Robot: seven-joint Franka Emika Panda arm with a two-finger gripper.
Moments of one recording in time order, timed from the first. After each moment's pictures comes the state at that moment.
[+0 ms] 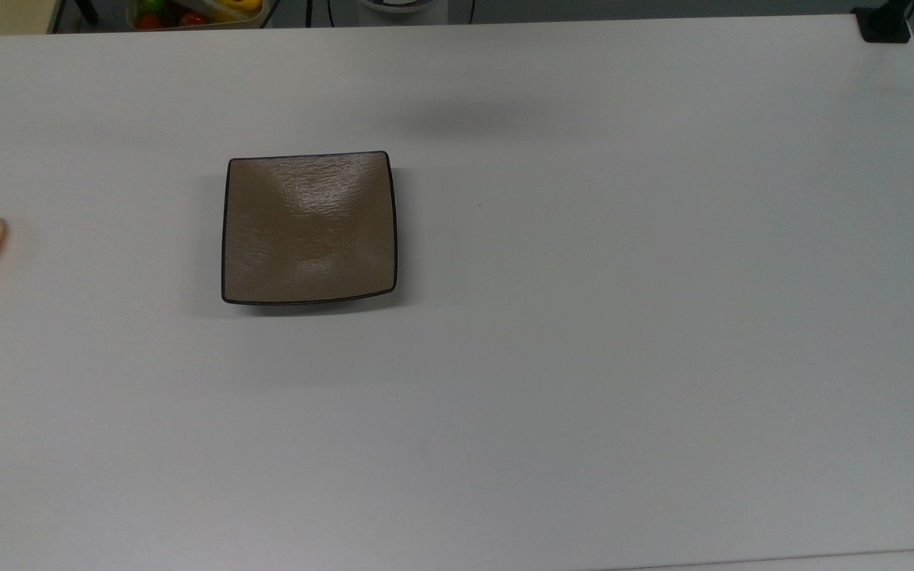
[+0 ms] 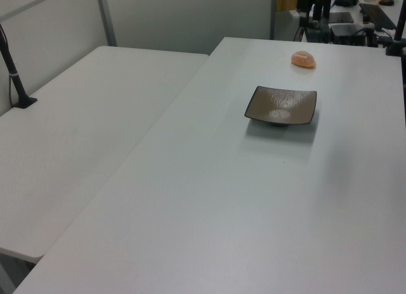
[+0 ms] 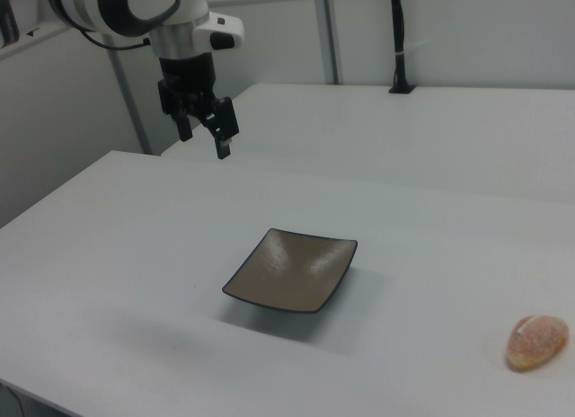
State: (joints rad) arm 0.18 0.01 -0.20 -1.51 0.12 1.55 0.10
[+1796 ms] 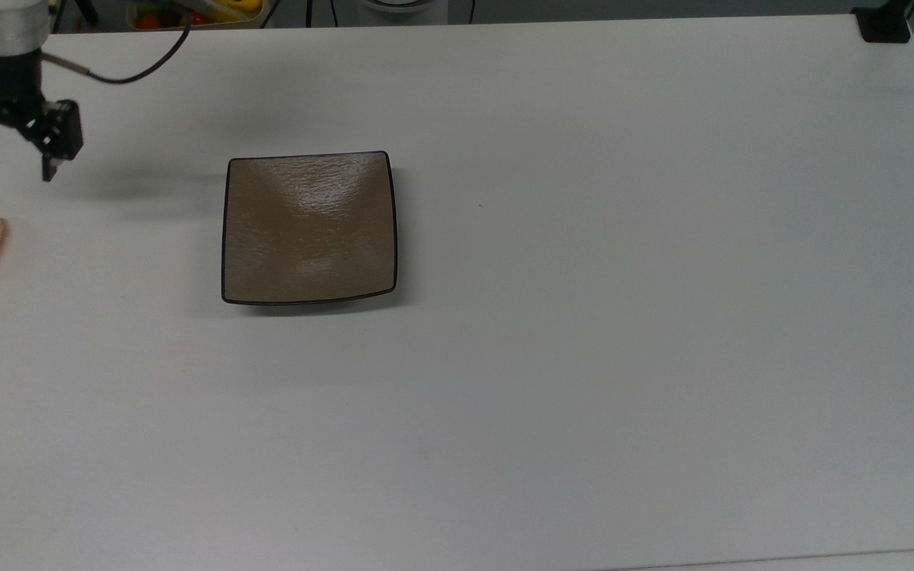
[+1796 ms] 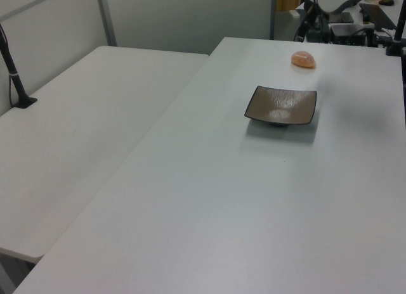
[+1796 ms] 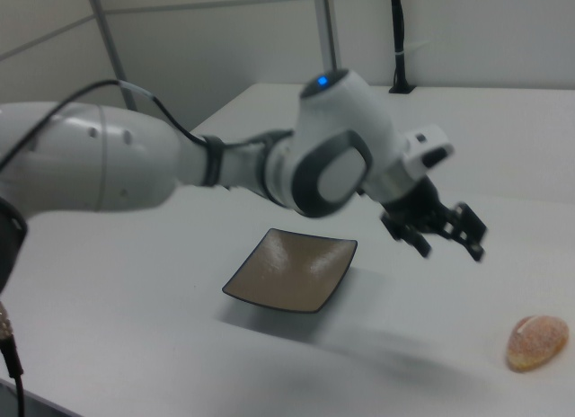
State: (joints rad) arm -0.12 0.31 -0.34 -1.72 -0.16 2.44 -0.27
